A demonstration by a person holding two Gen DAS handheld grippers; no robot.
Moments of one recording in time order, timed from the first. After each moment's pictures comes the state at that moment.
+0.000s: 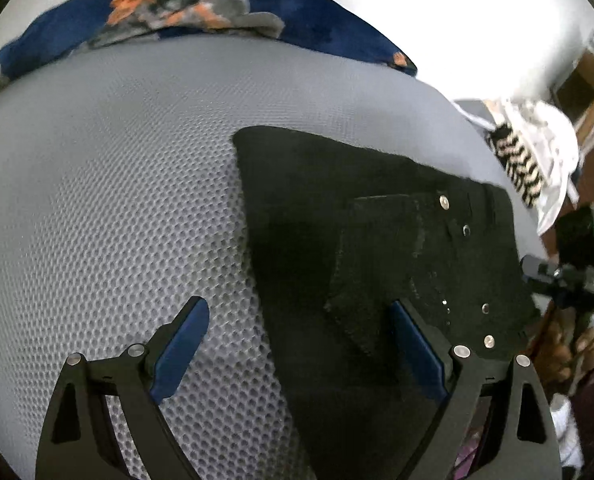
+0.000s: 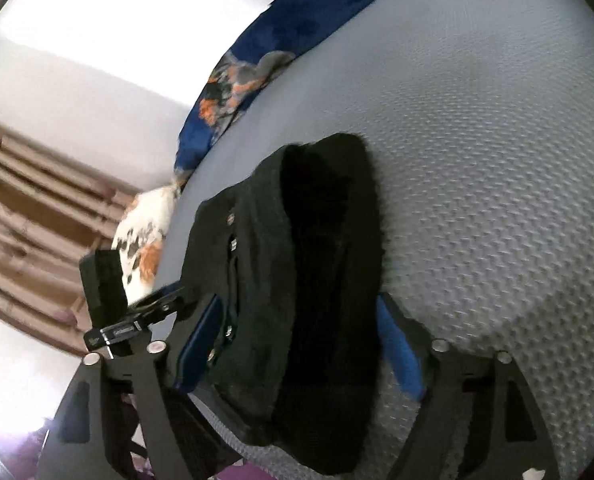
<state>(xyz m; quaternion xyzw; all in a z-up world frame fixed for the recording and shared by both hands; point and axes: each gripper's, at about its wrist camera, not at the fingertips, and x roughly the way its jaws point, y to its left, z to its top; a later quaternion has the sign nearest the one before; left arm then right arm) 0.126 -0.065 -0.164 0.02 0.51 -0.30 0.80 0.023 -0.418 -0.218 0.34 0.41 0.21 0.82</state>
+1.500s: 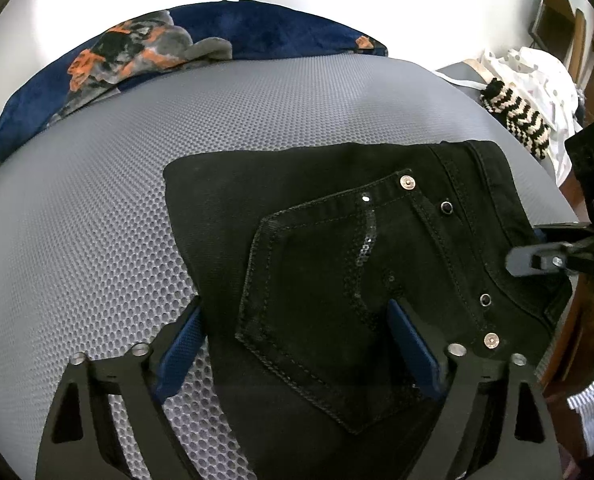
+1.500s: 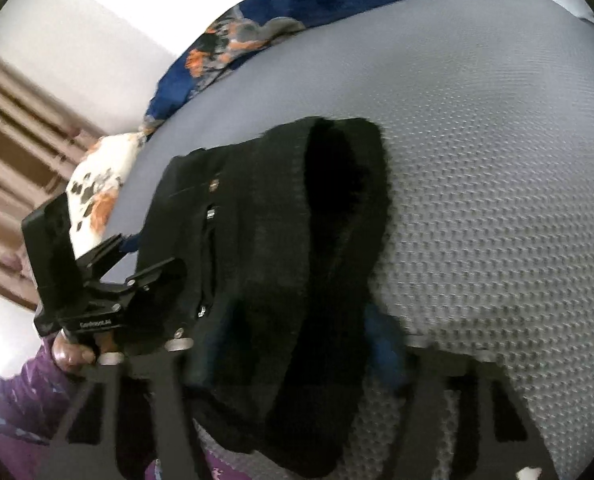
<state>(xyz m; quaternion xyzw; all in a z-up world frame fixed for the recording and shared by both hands) 0.101 -0.111 -0.167 0.11 0.46 -0.31 0.82 0.032 -0.399 -0.211 0.23 0.47 0.17 0.84</state>
